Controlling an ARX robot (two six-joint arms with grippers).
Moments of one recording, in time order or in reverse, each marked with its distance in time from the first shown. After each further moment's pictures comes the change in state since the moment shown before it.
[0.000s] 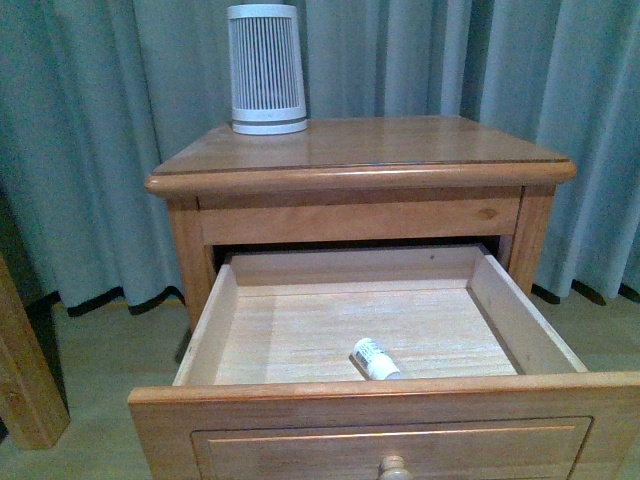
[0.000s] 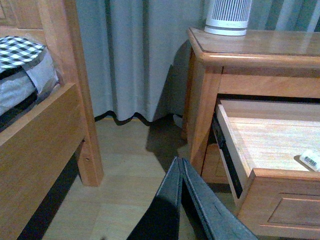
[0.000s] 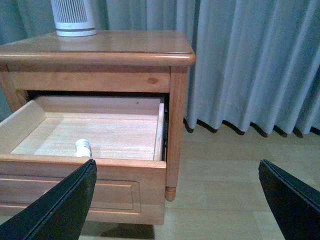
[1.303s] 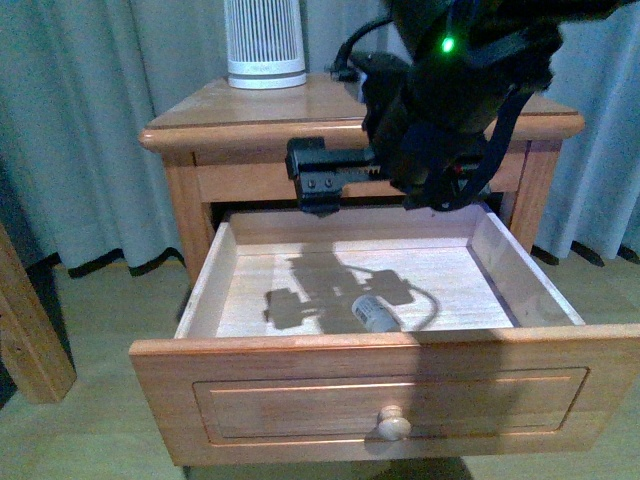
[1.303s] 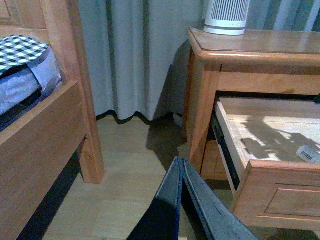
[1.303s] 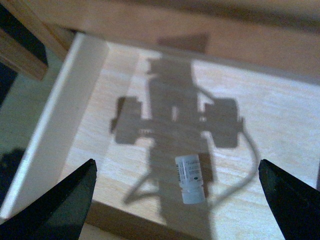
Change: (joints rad) left arm 0.000 -0.246 0.000 -0.246 0.000 0.002; right arm 0.387 2.036 1.558 -0.317 0.047 0.140
